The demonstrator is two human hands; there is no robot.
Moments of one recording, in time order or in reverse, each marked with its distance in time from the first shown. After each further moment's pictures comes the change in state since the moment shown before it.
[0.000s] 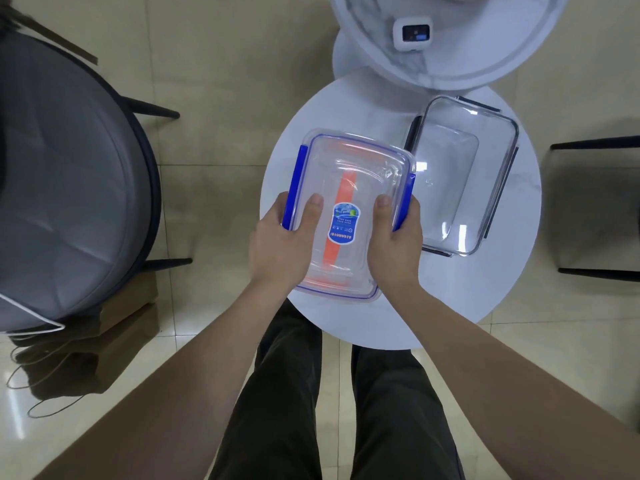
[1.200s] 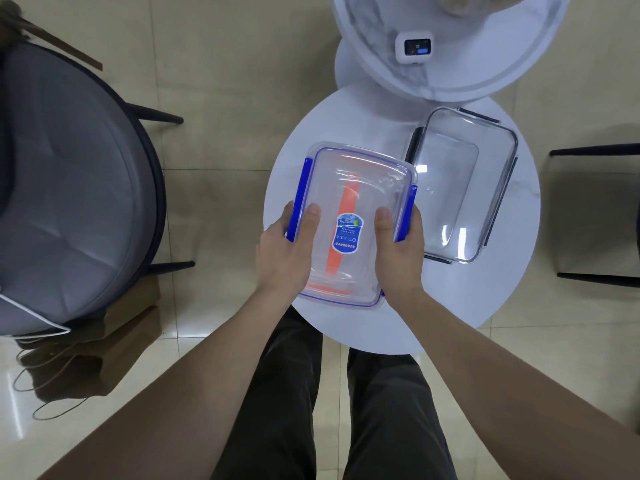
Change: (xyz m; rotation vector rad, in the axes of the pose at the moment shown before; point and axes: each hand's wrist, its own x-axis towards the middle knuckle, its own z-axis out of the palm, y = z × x) left_hand 0.003 -0.001 -0.001 -0.134 -0.058 -0.058; right_hand 0.004 0.002 -0.004 0.119 -0.074 0.099
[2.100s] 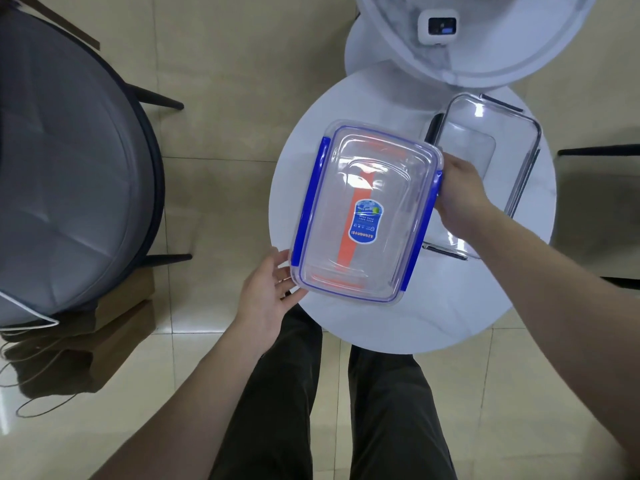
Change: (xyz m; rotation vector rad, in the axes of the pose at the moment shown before) left_hand -0.019 -0.058 -0.035 -0.506 -0.047 -0.510; right_hand 0.080 -0.056 -0.018 -0.283 -0.105 0.108
